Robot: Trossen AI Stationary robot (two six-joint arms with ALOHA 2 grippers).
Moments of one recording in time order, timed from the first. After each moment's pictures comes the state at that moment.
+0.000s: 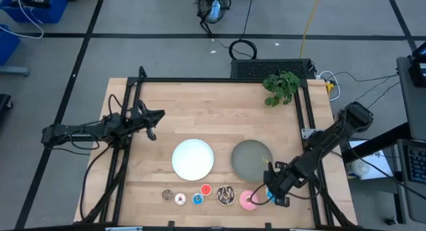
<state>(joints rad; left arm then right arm) 0.08 0.19 0.01 0.32 -0.32 0.01 0.74 1.46 0.83 -0.64 -0.11 0.95</state>
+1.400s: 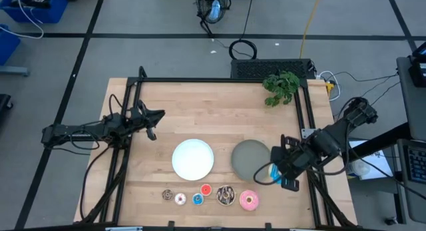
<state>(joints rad) 0.08 0.19 0.01 0.31 -0.32 -0.01 0.62 1.38 1.53 -1.42 0.03 0.86</state>
